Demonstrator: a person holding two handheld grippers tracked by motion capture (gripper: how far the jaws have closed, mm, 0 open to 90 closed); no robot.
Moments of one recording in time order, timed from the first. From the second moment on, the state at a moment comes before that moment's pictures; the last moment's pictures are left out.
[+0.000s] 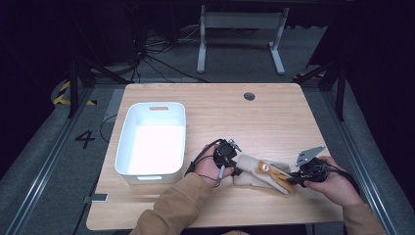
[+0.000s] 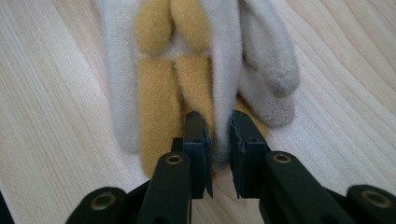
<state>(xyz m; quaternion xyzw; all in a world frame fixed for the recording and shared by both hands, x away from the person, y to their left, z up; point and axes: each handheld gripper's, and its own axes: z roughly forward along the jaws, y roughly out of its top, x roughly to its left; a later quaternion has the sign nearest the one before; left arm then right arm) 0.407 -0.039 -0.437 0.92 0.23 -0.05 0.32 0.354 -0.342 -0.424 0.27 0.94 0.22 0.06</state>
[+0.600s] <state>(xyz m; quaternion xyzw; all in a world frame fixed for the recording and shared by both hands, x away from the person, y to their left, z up) 0.390 -0.035 -0.408 0.92 0.19 0.00 0.34 0.349 -0.347 -0.401 0.28 0.93 0.24 0.08</state>
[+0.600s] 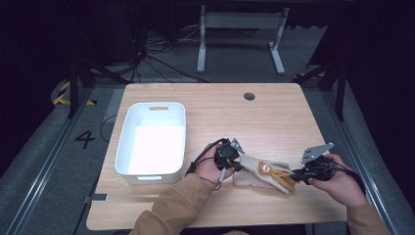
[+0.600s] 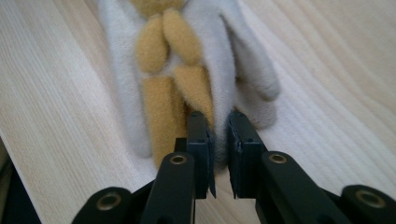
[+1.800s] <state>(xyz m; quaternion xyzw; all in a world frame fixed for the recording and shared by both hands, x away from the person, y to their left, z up) 0.361 -0.038 -0.421 0.96 0.15 0.00 0.26 0.373 -0.344 -0.403 0.28 0.92 0.26 0.11</state>
